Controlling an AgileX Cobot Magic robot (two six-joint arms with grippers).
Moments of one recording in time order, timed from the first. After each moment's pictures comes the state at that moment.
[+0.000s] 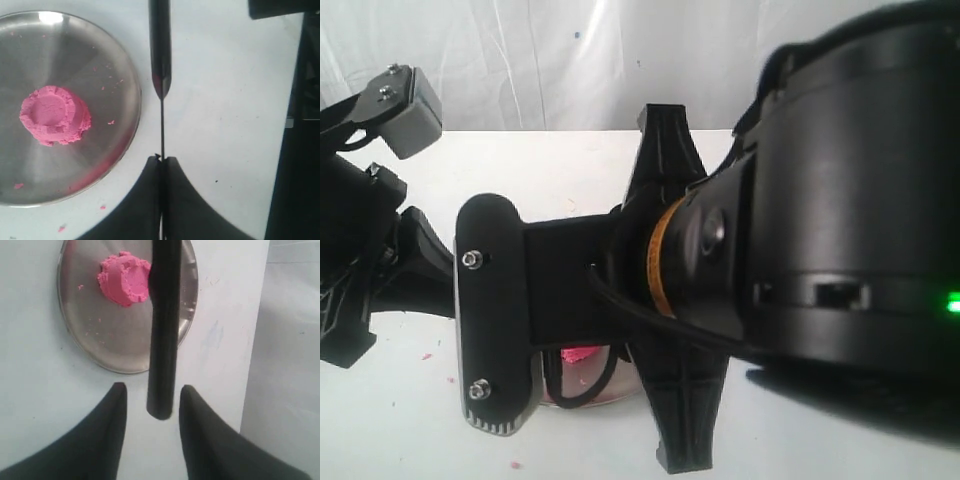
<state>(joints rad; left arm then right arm) -0.25 1.18 -0.96 -0.66 1.09 1.08 1.30 1.36 -1.15 -0.67 1.03 -0.18</state>
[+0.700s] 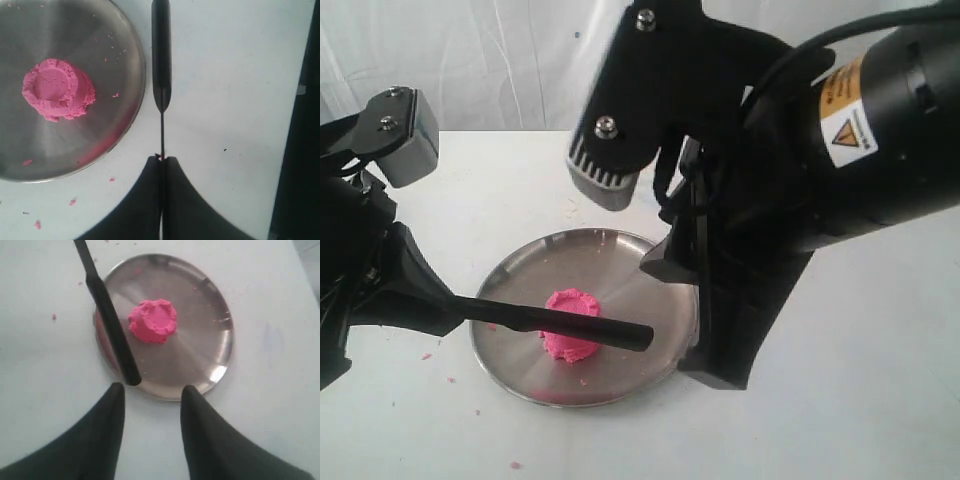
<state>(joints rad) -0.25 1.18 -0.96 -0.56 1.13 1.08 0.93 1.19 -1.14 -0.08 0.88 -0.40</state>
